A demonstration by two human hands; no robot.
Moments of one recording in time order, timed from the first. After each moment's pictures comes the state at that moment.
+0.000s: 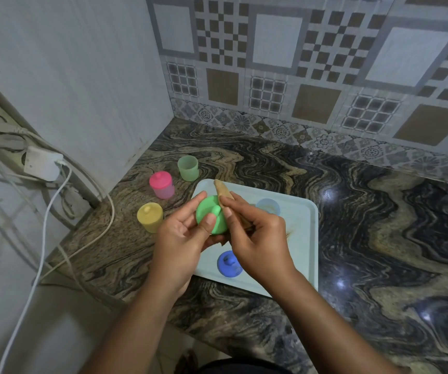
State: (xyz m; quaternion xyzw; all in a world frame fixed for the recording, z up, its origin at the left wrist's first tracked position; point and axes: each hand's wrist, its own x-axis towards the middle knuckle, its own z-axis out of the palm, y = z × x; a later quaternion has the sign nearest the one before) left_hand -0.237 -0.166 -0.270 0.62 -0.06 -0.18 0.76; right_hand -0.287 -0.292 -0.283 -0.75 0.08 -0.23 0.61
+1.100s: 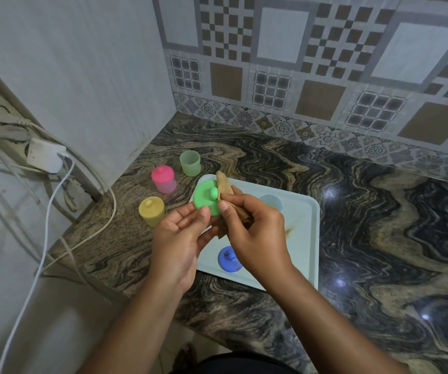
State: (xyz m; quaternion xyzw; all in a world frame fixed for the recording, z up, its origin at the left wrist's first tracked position) left_hand -0.240 -0.167 -0.269 0.55 0.07 -0.18 0.81; right_hand -0.283 -0.286 -0.284 -0.73 0.12 -0.24 0.63
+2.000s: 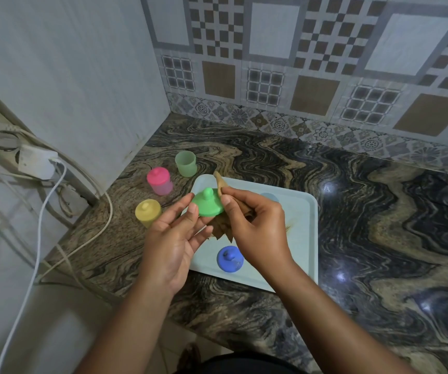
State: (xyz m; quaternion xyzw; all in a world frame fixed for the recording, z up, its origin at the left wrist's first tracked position) left_hand -0.232 -0.161 -0.266 0.52 0.06 -0.20 0.83; right_hand -0.275 -0.295 -0.282 -0.69 0.17 -0.23 0.66
